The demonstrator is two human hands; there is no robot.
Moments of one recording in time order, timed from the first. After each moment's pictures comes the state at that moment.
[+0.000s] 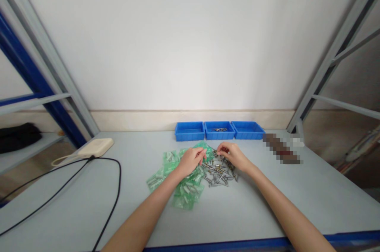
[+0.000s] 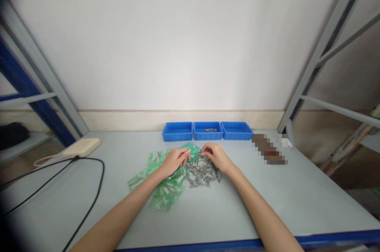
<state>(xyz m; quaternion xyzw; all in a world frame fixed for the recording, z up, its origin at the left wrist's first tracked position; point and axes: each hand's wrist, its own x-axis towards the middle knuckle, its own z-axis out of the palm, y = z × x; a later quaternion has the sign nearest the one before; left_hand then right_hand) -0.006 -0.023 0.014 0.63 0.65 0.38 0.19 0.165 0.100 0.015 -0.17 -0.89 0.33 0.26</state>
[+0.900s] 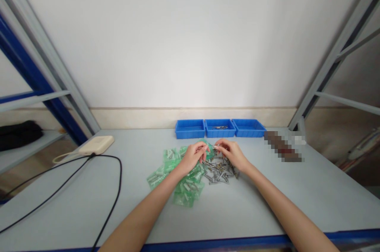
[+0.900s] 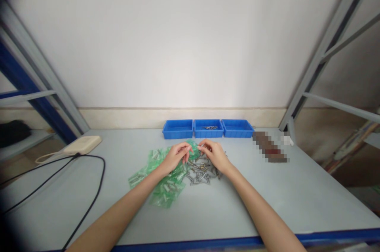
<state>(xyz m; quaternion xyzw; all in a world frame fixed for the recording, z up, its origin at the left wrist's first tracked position) 0.005 -0.022 0.020 0.57 0.55 0.52 0.31 0.159 0.084 0.018 -0.18 -0.85 0.39 0.31</state>
